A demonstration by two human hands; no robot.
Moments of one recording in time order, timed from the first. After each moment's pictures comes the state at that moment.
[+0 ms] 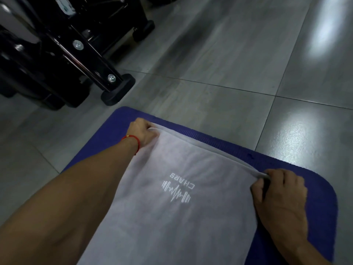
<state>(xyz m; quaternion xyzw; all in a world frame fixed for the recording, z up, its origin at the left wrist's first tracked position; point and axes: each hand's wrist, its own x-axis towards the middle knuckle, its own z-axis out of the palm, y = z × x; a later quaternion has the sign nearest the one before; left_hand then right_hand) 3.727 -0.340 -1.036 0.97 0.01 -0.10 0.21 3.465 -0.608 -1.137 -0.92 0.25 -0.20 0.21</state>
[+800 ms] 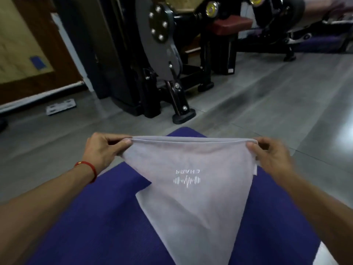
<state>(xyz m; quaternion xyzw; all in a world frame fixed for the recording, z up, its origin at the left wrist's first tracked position) 3.425 -0.081 -0.824 0.90 0.00 0.17 0.40 3.462 -0.513 -0.904 -0.82 0.05 -0.15 0.55</state>
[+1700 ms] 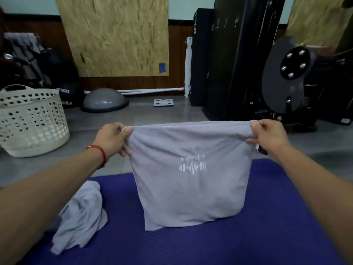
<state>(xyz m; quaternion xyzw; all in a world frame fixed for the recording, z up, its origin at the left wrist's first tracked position) 3.191 0.157 -0.757 0.80 0.29 0.29 0.44 3.458 -0.195 -0.753 -0.79 -0.15 -0.04 0.59</state>
